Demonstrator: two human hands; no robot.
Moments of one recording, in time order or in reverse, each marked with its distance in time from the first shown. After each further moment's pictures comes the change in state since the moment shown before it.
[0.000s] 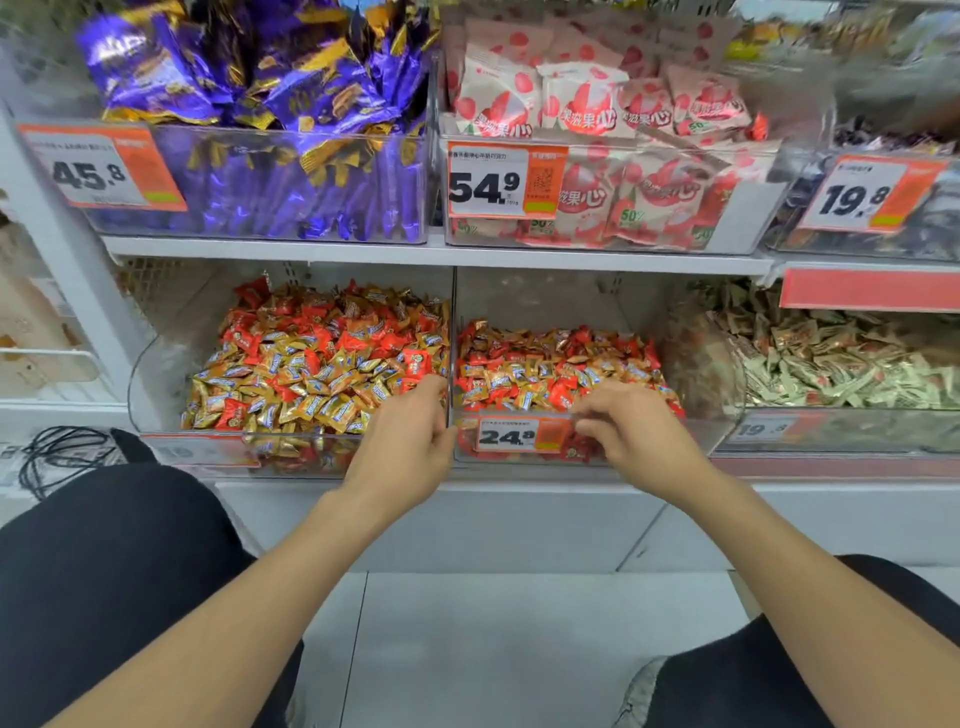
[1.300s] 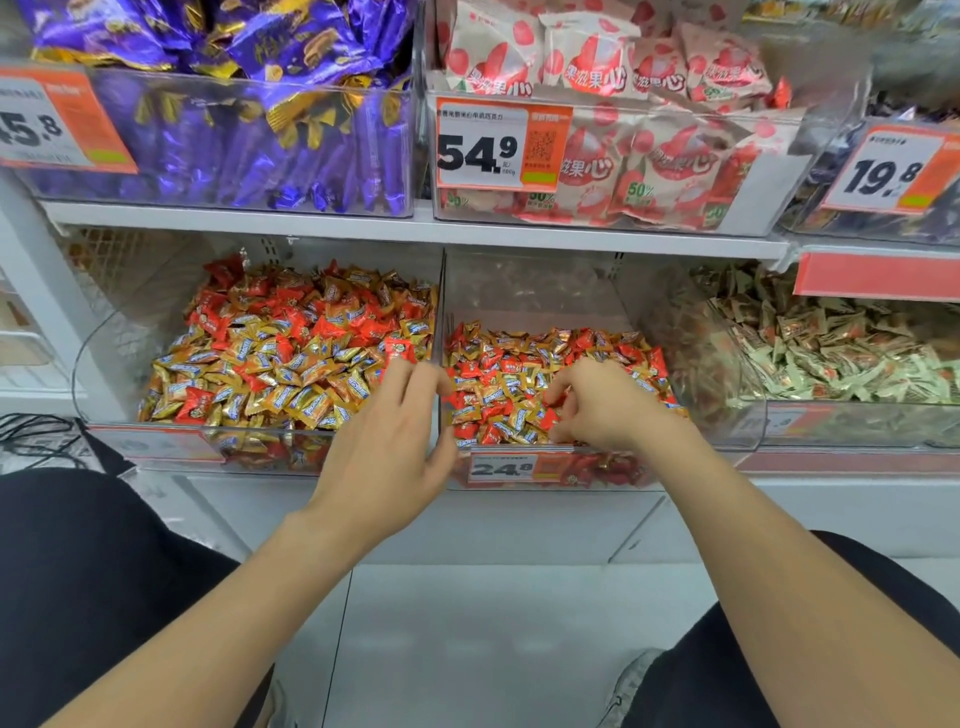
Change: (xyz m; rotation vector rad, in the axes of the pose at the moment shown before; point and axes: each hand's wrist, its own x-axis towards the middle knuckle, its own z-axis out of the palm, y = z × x) left_hand -0.018 0.007 0.000 0.113 0.080 0.136; right_hand 0.051 -0.008 0.012 -0.029 -0.326 0.340
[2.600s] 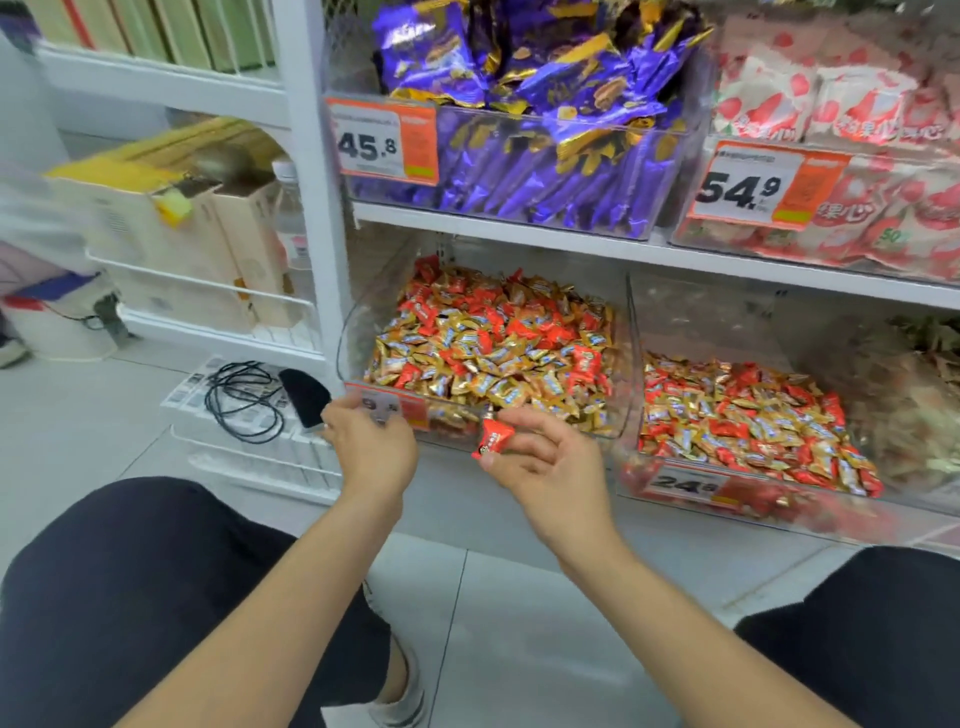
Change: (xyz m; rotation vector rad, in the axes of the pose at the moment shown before) left_hand -0.078 -0.142 -0.062 -0.662 0.514 -1.160; right_hand -0.059 -0.230 0.139 1.195 0.169 -0.129
